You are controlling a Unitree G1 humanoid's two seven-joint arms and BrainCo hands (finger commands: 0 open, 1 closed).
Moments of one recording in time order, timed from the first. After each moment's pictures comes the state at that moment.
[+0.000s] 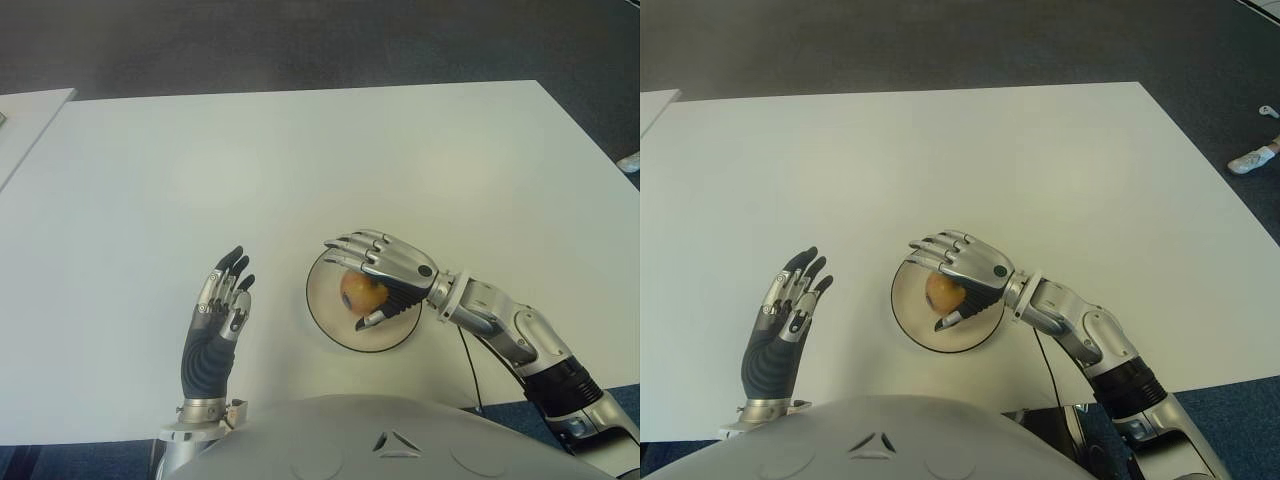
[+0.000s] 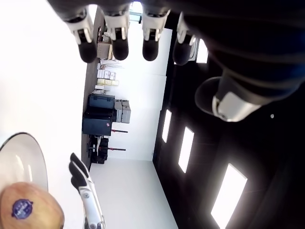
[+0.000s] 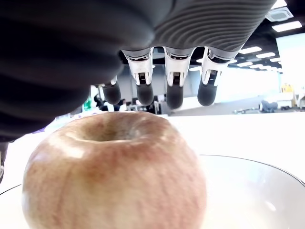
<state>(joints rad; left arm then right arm) 0.98 0.04 -0.21 -0.55 -0.12 -0.45 -0.08 -0.01 -0.59 0.37 -0.15 -0.92 -0.60 0.06</state>
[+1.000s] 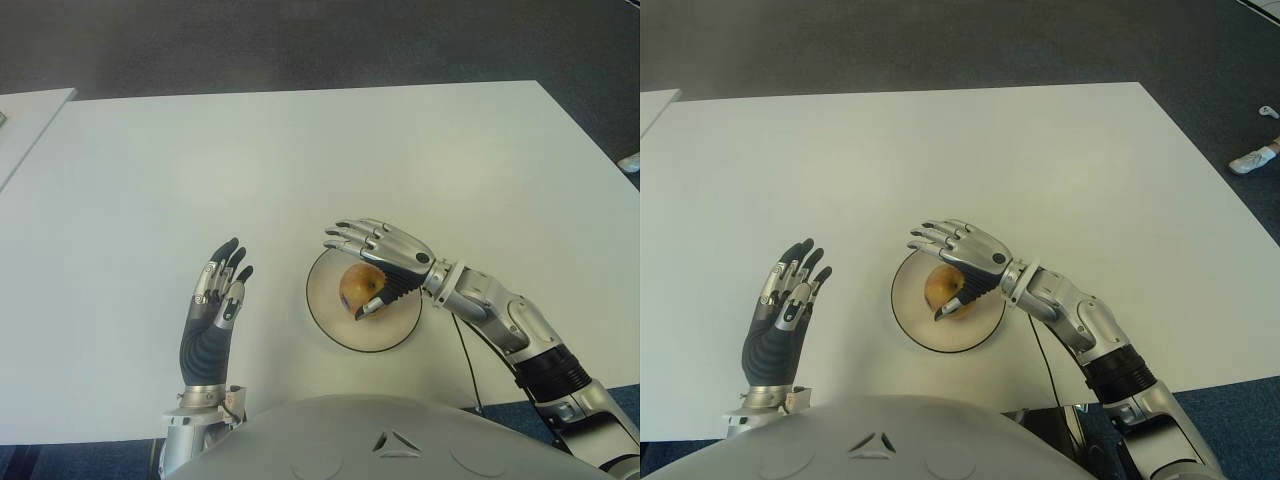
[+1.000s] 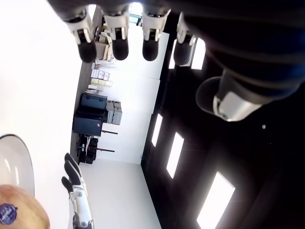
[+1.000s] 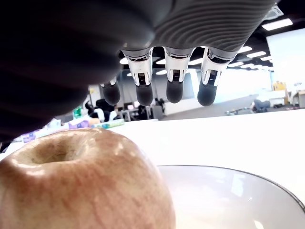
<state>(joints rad) 0.89 0.05 -0.19 -0.49 -0.23 -0.45 -0.09 -0.08 -0.55 0.37 -0.07 -0.87 -0.56 0.09</state>
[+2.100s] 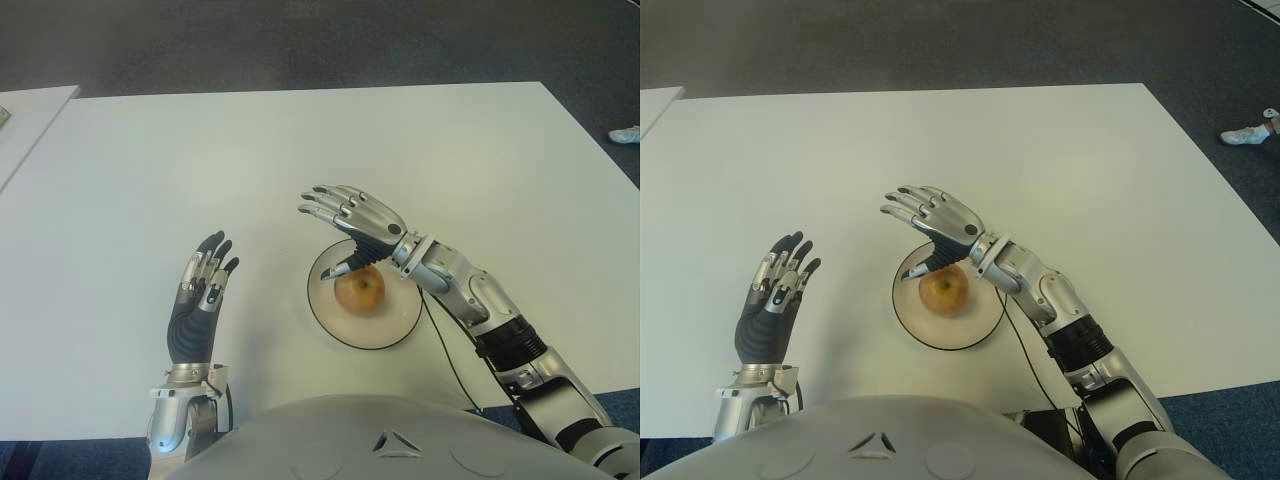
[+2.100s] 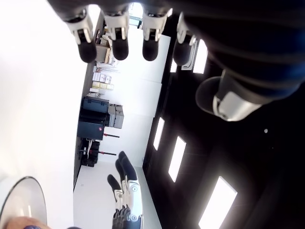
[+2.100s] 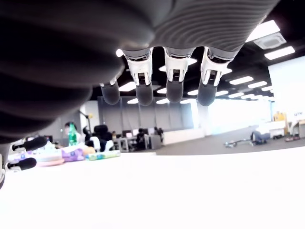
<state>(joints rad) 0.73 0.07 -0.01 -0.33 -0.36 -0.42 -0.20 -0.23 -0.38 0.45 -0.01 -0.97 -0.41 0.01</state>
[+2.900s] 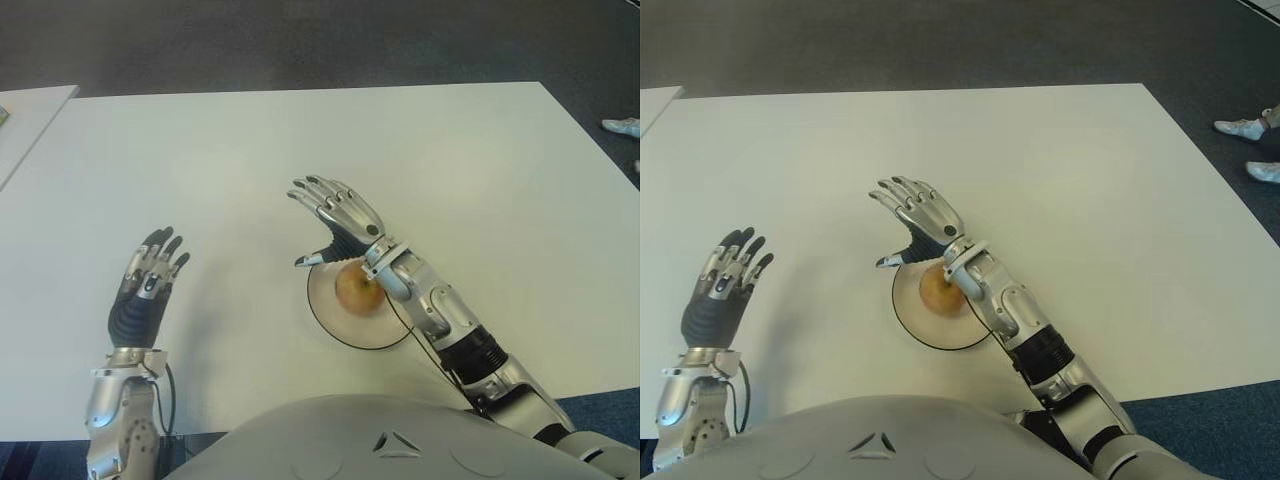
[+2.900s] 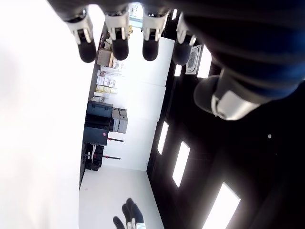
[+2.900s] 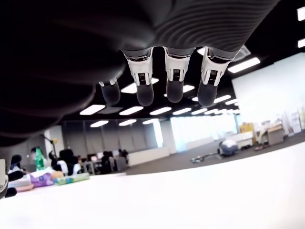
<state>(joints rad) 0.54 0.22 0.30 -0.09 -0.61 -0.32 -0.44 -0.20 -0.21 0.54 0.00 -1.06 -0.14 -0.08</state>
